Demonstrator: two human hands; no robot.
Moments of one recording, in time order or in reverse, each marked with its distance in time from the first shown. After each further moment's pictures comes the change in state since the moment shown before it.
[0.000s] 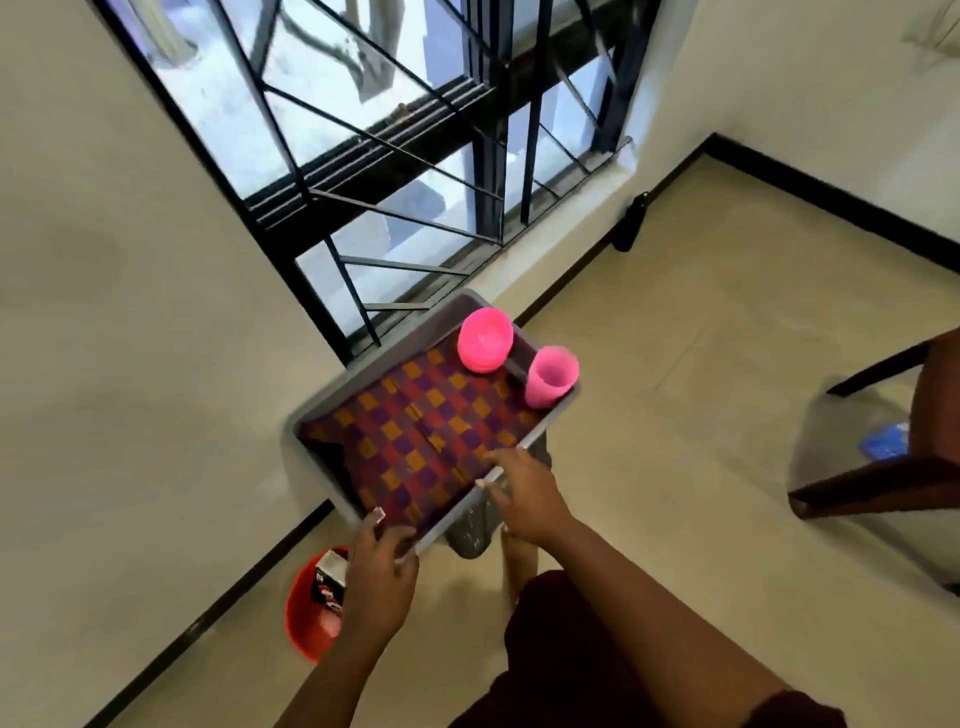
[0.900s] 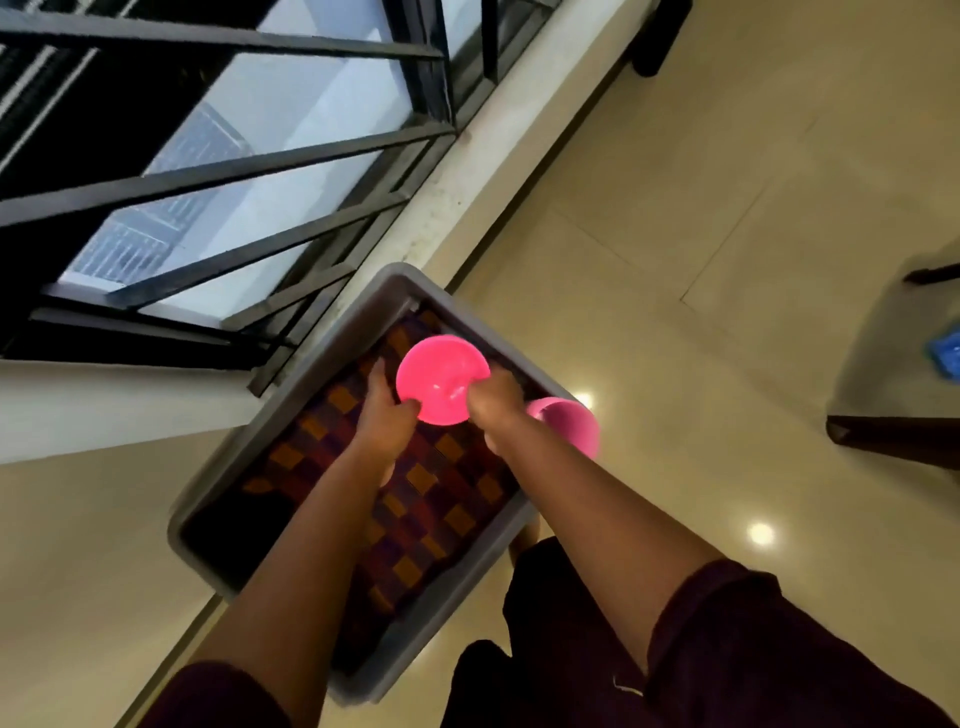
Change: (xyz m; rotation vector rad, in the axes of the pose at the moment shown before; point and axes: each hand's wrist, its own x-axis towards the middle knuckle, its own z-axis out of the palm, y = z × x) left_hand 0.382 0.094 0.096 -0.384 -0.413 -0.597; right_hand 0.321 0.077 -0.028 0.701 -0.014 0.902
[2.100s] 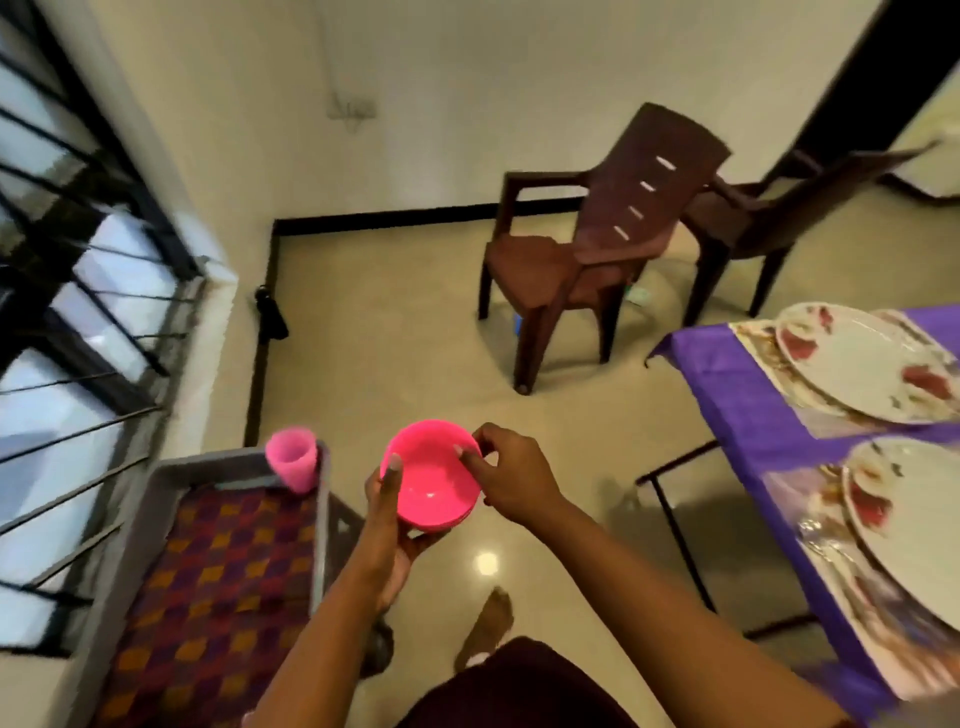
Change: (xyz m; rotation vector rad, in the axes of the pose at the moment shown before) left_hand -0.406 -0.146 0.065 -0.110 -0.841 0.375; right_hand -0.451 0.301 -0.122 0.073 0.841 -0.521
